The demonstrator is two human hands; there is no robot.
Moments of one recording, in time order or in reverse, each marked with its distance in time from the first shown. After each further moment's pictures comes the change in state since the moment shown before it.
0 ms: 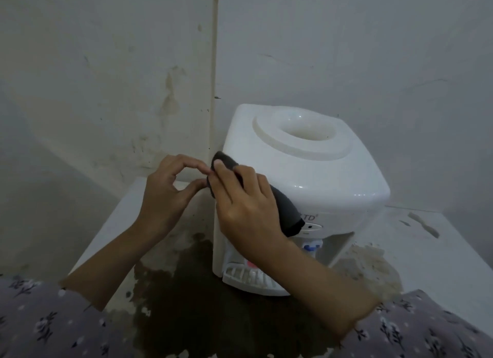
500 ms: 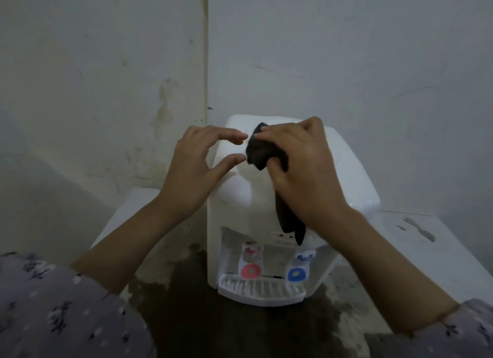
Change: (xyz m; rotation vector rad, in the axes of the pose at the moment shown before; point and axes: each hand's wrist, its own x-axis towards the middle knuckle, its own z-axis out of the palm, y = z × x) left_hand 0.057 0.059 0.018 0.060 -0.080 0.153; right_hand 0.045 0.080 -0.068 0.446 0.027 0.282
